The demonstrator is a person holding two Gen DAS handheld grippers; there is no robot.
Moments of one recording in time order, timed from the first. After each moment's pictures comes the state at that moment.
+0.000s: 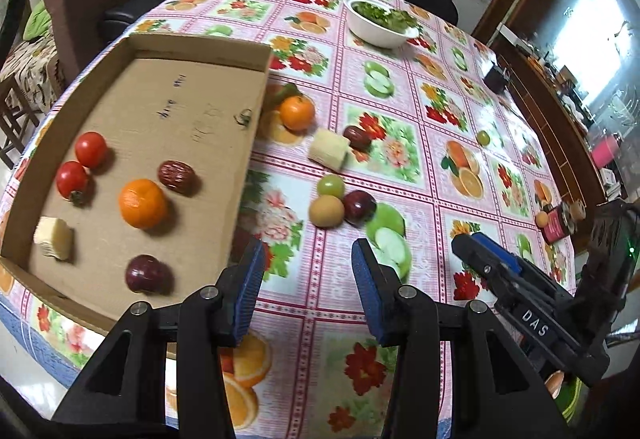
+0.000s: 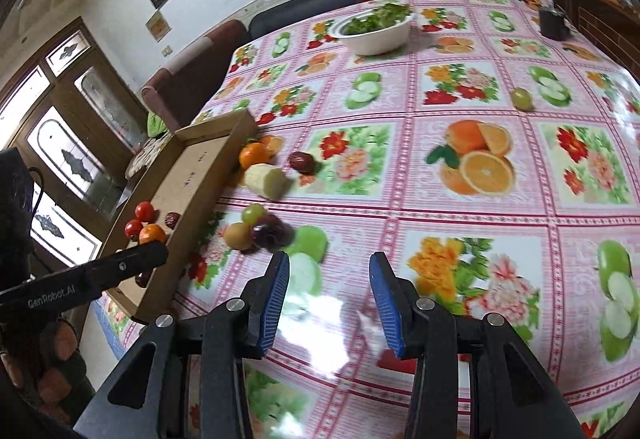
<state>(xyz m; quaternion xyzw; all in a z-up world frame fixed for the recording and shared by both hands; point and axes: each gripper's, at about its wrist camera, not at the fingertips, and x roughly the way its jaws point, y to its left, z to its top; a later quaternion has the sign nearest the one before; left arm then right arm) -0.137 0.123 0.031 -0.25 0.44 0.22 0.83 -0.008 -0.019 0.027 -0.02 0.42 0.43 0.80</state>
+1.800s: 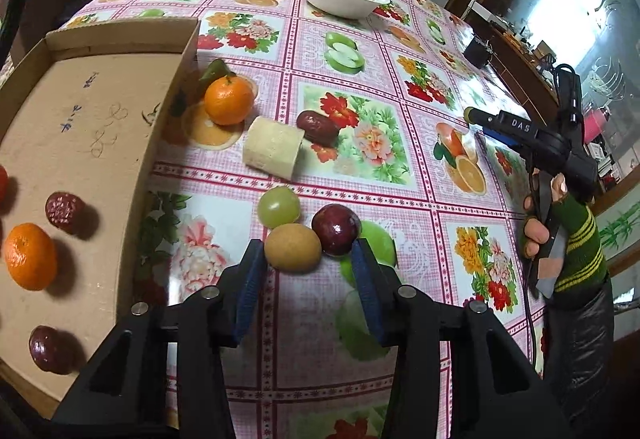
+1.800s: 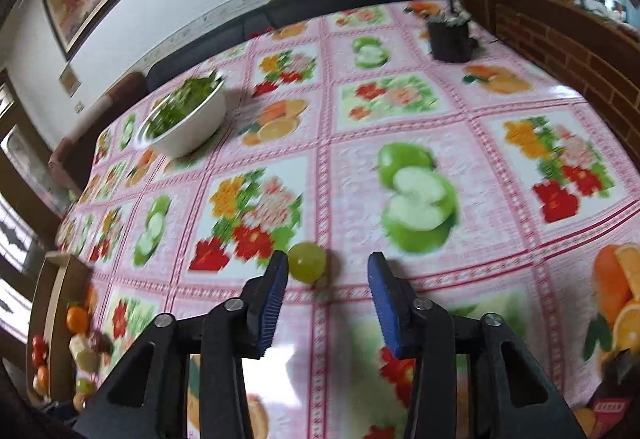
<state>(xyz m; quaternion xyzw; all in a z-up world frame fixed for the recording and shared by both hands) -0.083 0.126 -0.018 -0.24 0.45 0.15 0.85 0.196 -0.034 0.018 -0.02 0.40 0.30 0.87</state>
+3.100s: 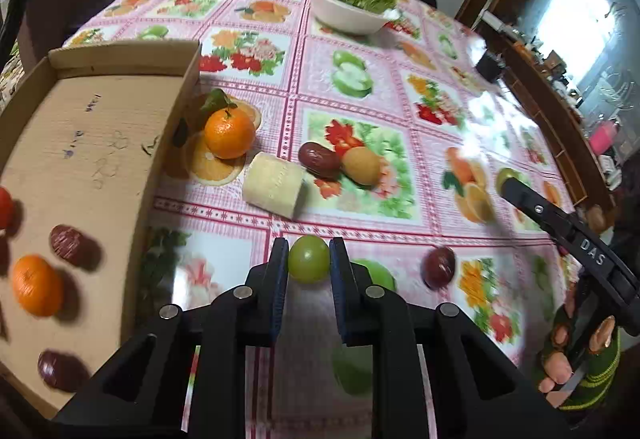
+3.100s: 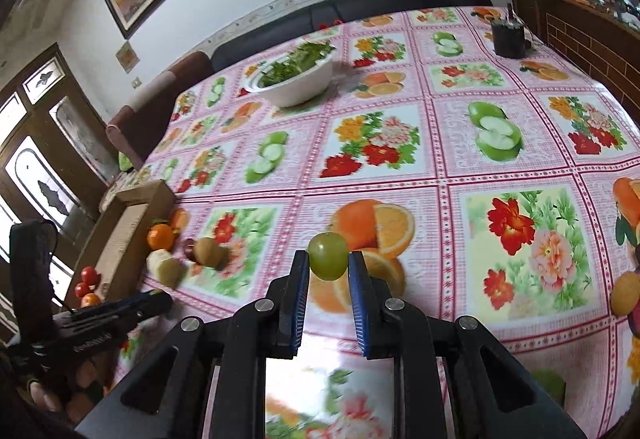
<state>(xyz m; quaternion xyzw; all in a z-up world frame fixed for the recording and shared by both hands) -0.069 0.127 -0.004 -0.23 0.43 0.18 0.85 0.082 -0.035 0.038 0.00 0.38 0.40 0.84</state>
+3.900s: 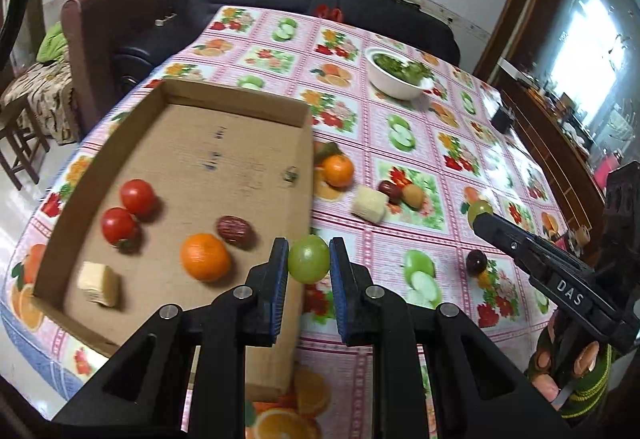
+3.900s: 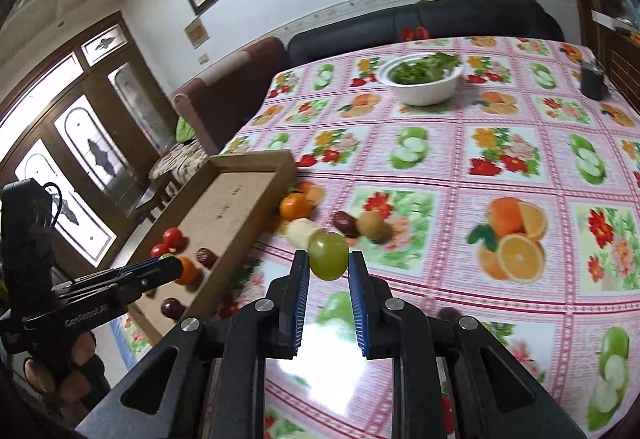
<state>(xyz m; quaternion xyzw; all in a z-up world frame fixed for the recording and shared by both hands) -0.166 0.161 0.048 -0.23 0.37 0.25 0.87 -0.018 0.026 0.066 -0.04 0.35 0.50 0.79</state>
